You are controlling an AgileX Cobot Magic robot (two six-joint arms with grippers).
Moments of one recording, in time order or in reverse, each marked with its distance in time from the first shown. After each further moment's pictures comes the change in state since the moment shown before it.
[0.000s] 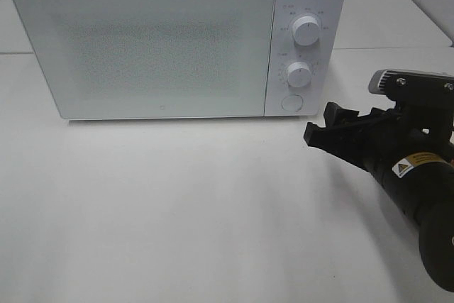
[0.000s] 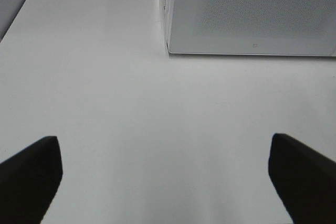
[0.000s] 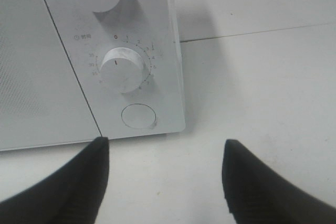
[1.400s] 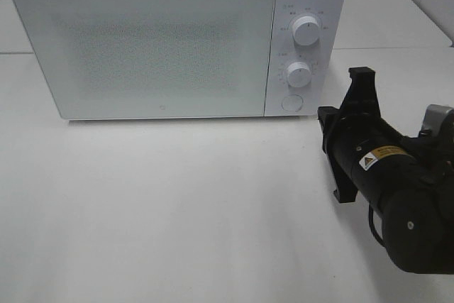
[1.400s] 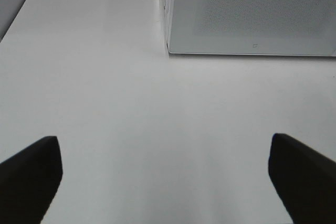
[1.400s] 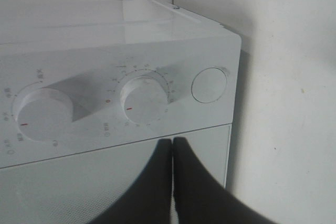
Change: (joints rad) left arm 0.000 0.000 0.000 0.000 0.000 0.000; right arm 0.000 0.109 -0.097 -0.036 0.017 1.362
